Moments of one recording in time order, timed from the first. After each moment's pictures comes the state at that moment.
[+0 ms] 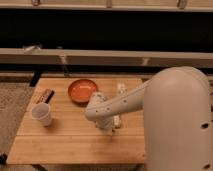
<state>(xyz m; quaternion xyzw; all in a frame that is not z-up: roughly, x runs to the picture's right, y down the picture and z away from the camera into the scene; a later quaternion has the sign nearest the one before) 0.037 0.237 0.811 -0.19 -0.30 -0.92 0.15</state>
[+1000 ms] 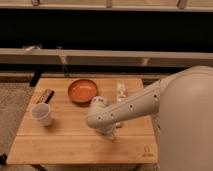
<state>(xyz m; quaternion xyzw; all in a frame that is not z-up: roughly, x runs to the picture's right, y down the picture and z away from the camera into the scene) 0.026 0.251 0.761 -0.15 -0.29 -0.94 0.11</state>
